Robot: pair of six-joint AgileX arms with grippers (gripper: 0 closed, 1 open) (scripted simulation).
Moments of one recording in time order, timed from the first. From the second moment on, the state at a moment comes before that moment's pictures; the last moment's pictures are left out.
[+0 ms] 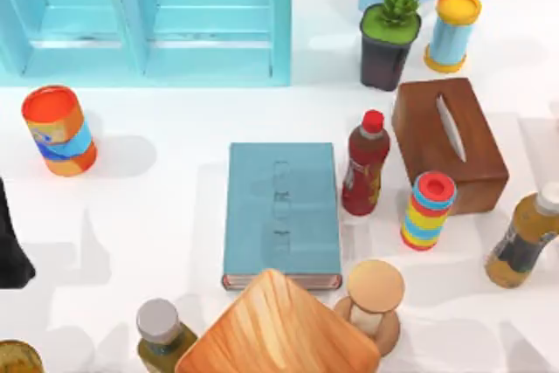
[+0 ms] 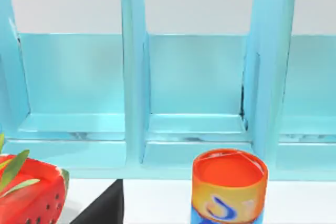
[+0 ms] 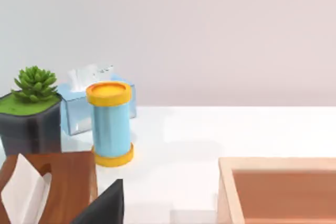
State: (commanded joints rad) left arm 0.00 0.00 0.00 0.00 0.00 0.00; right arm 0.00 0.00 0.00 0.00 0.00 0.00
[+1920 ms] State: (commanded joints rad) left arm 0.70 1.62 1.25 -1.21 0.00 2.29; right arm 0.00 0.00 0.00 0.00 0.00 0.00
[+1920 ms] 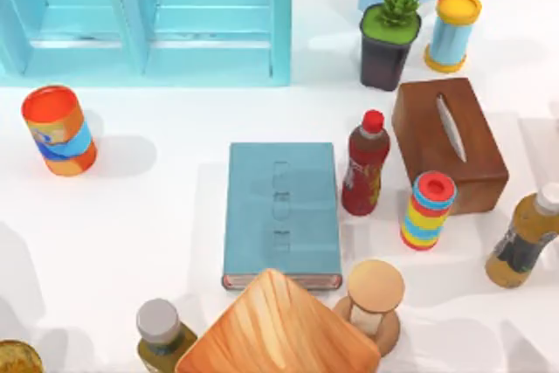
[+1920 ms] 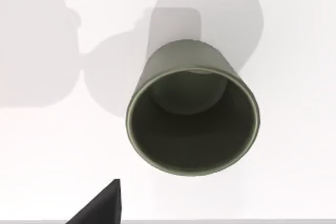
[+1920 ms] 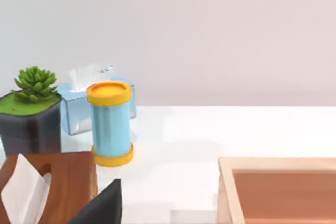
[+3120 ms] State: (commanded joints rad) left arm 0.74 1.73 0.99 -0.83 0.00 2.33; right arm 0.00 0.00 0.00 0.00 0.00 0.00
